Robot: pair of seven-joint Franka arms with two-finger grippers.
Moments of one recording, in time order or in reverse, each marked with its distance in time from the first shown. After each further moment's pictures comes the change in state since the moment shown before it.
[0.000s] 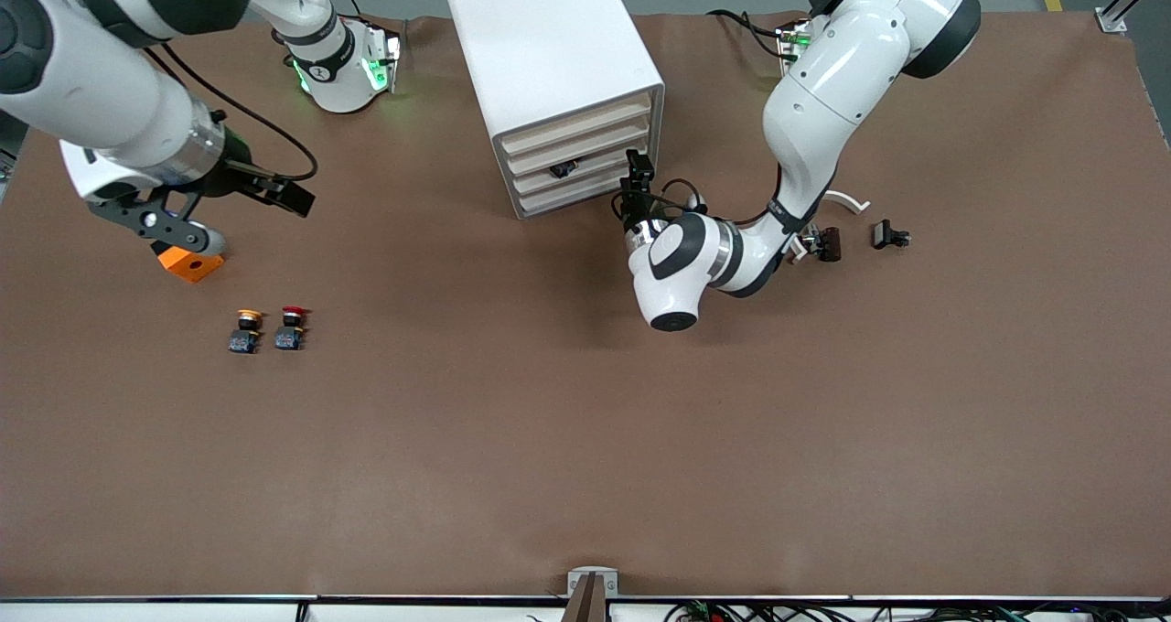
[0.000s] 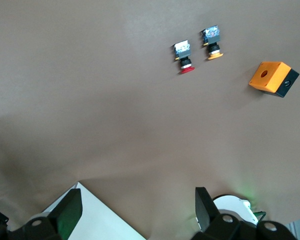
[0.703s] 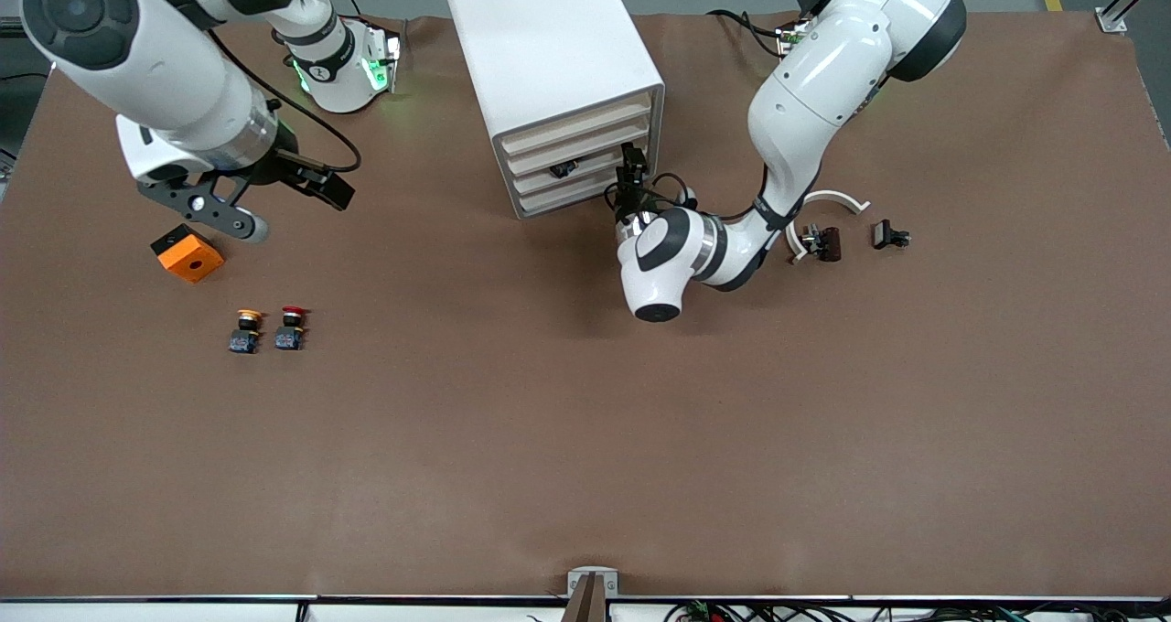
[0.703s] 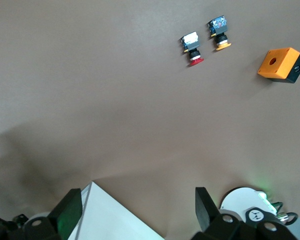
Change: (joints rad) left arm -0.049 0.019 0.000 0.000 0.000 -0.005 -0.002; right arm 0.087 0.000 0.000 0.000 -0.005 0.023 0.157
